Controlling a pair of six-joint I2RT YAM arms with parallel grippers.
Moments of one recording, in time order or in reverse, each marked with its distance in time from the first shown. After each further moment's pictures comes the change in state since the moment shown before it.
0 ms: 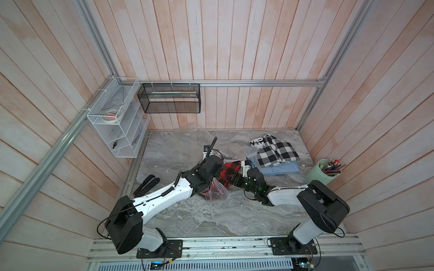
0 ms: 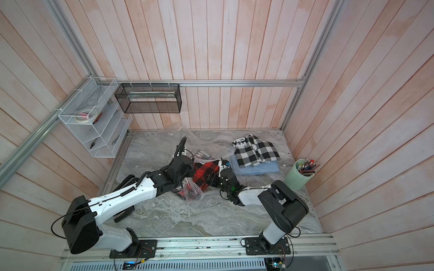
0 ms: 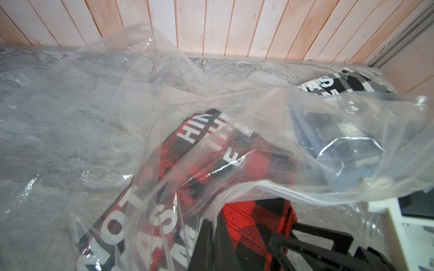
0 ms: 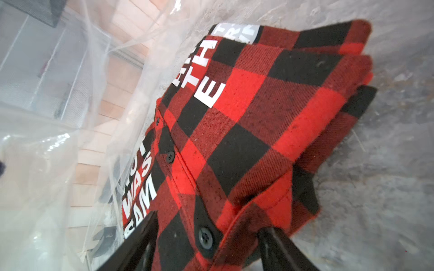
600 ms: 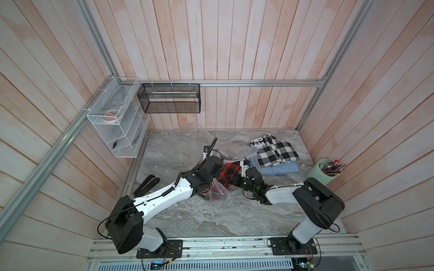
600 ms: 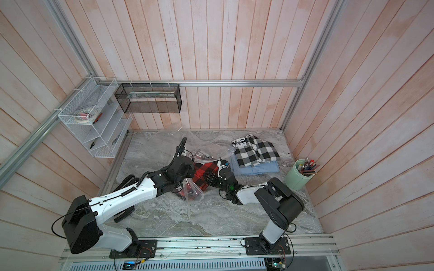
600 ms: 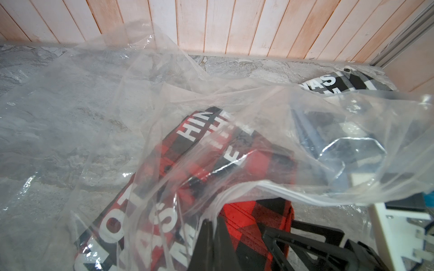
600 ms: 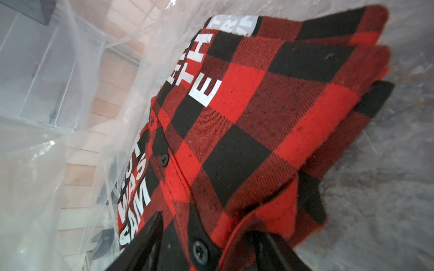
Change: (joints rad) left arm 0.000 0.002 -0.008 0.004 0.000 -0.011; right arm 0.000 0.062 0.027 0.016 -0.012 0.011
